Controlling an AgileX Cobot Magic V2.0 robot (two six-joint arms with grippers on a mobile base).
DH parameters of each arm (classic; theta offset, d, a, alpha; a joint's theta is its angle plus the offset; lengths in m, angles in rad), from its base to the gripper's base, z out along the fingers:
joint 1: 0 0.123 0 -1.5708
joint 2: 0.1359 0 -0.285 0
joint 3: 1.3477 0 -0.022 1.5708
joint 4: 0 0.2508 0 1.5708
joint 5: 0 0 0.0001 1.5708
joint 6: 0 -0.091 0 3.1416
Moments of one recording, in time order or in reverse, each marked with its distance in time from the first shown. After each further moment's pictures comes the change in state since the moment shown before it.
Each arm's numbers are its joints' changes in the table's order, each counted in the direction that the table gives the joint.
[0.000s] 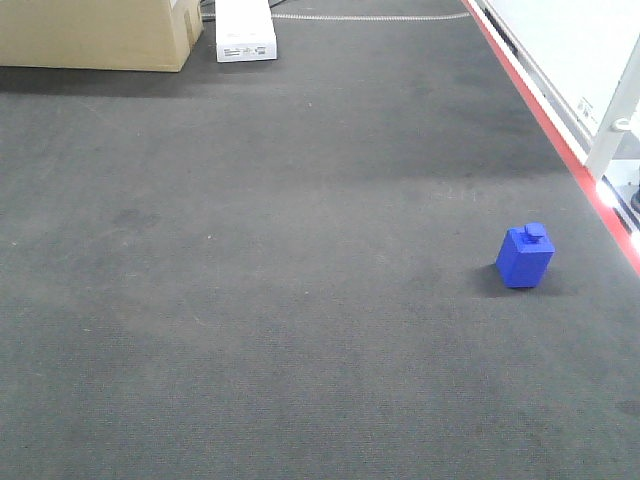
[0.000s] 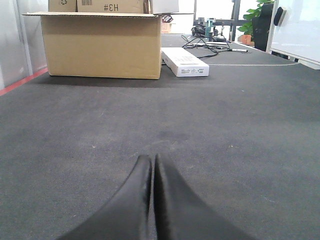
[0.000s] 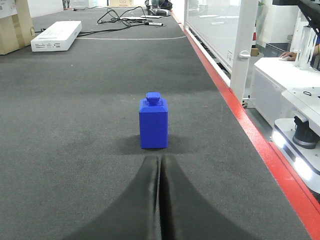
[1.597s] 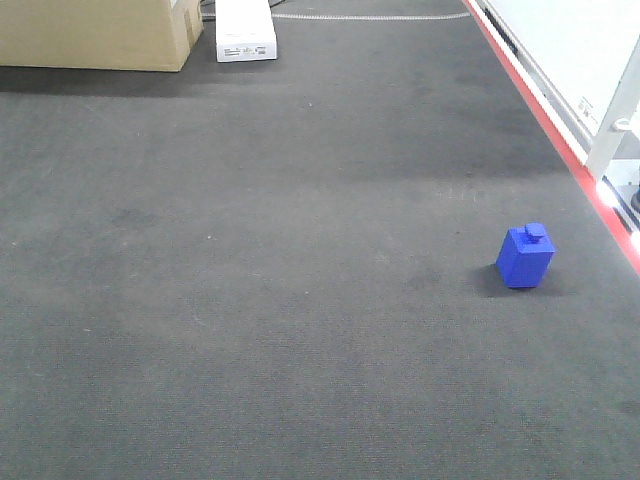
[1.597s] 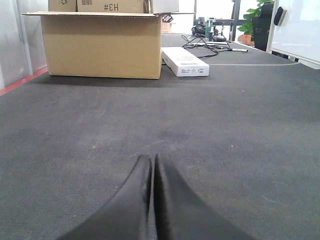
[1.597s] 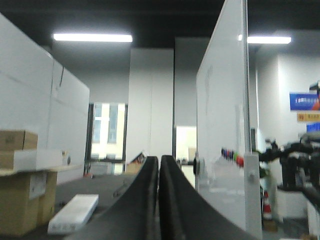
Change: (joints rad) left arm 0.000 0.000 0.000 0.000 0.000 0.000; right arm 0.000 0.000 -0.167 -0.003 0.471 0.014
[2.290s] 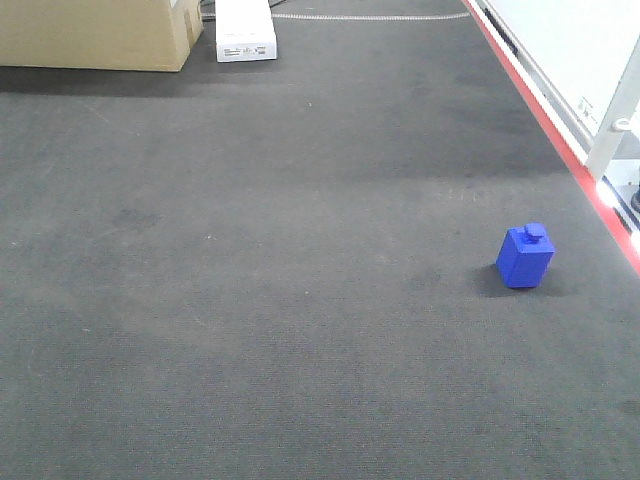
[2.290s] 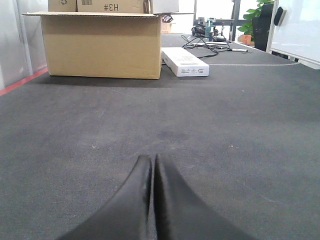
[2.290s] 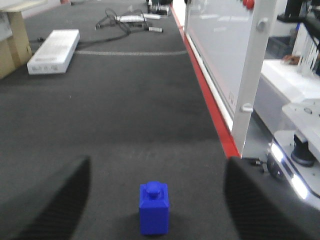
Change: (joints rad) left arm 0.000 0.000 0.000 0.000 0.000 0.000; right arm 0.000 0.718 -0.465 0.001 -0.466 -0.010
